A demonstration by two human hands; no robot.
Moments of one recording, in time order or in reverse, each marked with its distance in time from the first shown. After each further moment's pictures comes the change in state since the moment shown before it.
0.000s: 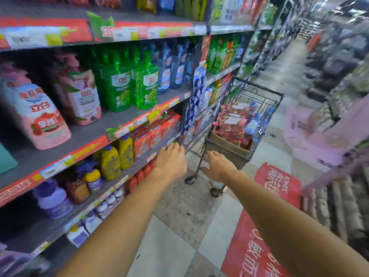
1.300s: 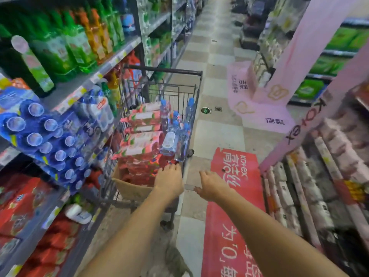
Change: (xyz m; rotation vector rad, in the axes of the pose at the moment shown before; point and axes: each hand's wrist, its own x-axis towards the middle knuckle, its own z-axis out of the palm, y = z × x) left_hand 0.515 0.389 0.200 0.055 -0.309 0.305; right_hand 0.257 0.548 -0.008 0.239 -0.098 0.361
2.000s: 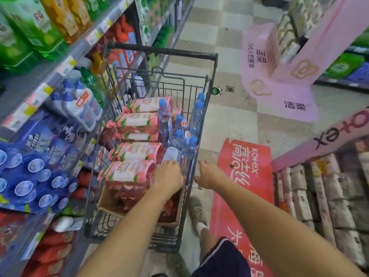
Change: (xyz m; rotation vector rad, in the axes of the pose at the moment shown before) left_hand 0.216 -0.052 0.001 -0.082 -0.185 -0.089; right_hand 0.250 0.031 -0.046 0.123 -0.165 0.065
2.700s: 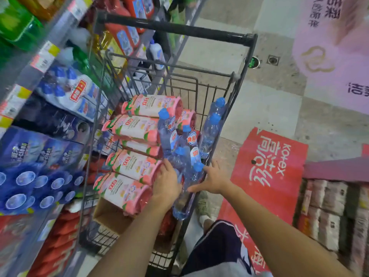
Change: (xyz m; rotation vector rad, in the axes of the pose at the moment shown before) left_hand 0.145 -0.004 0.031 -0.236 -0.177 -0.483; right_hand 0.172 0.048 -0.020 0.275 -0.251 -0.143
